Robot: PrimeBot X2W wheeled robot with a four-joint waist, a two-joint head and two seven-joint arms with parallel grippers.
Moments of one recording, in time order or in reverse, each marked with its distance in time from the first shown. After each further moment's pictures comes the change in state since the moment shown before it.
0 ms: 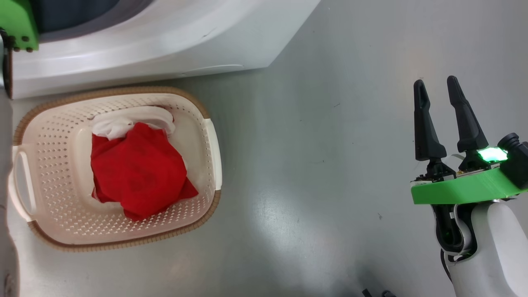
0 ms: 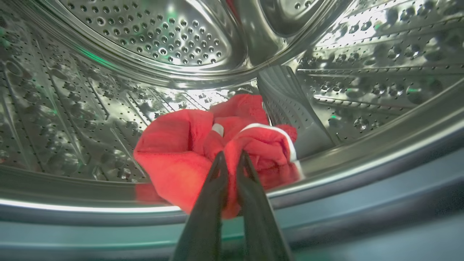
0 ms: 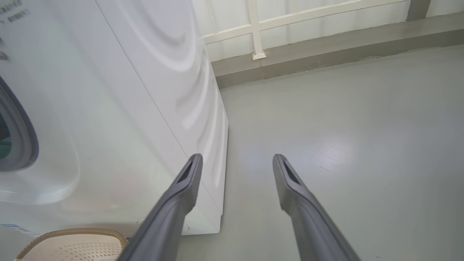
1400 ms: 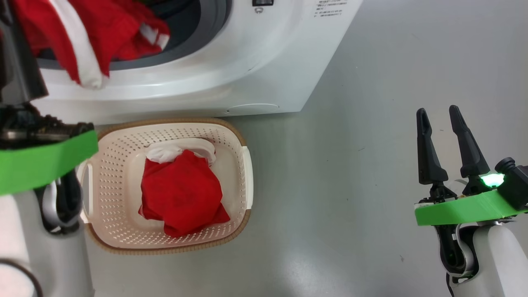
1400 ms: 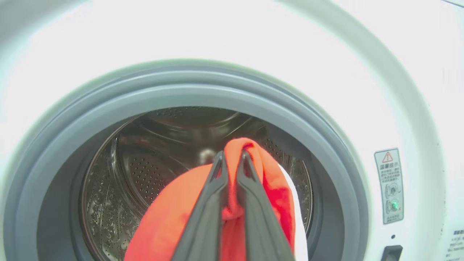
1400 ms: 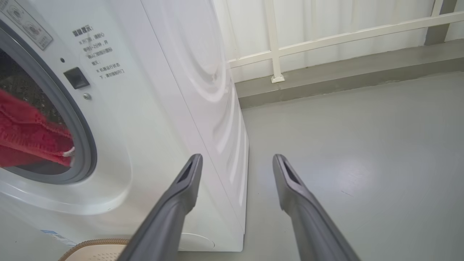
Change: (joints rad) left arm 0.765 -0.236 0.287 -1.279 -0.188 -0.116 -0.041; right arm 0.091 0.000 -0.029 0.008 -0.028 0.000 0.000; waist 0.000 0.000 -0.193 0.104
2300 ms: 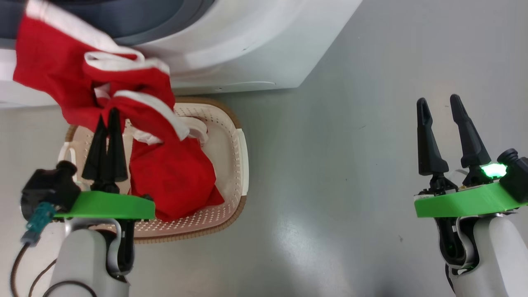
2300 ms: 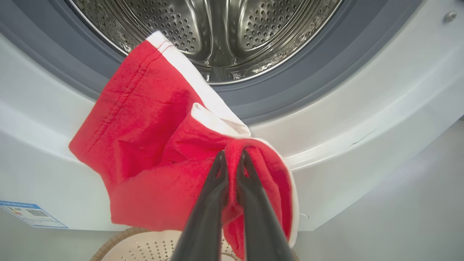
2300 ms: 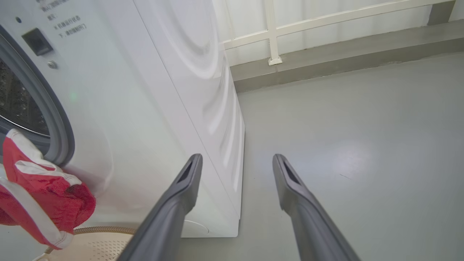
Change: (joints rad) left arm 0.213 0.002 -0.109 0.269 -0.057 0.037 -0.001; right arm -0.025 0.000 0.006 -0.010 0.000 0.000 0.000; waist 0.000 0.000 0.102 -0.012
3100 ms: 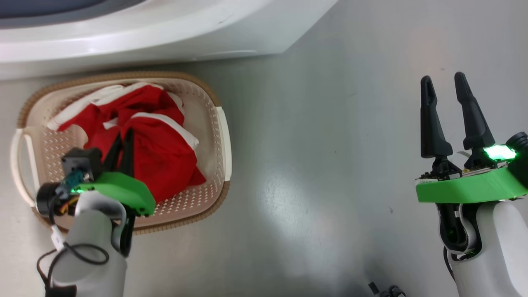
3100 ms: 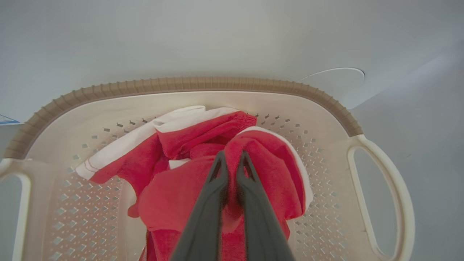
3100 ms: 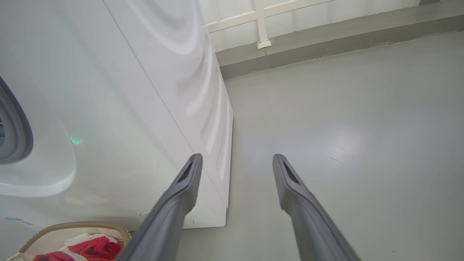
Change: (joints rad) left arm -0.234 0.026 -0.012 0.594 0.117 -0.044 0.001; right arm -0.065 0.000 0.008 -0.024 0.028 0.000 0.000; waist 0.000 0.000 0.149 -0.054
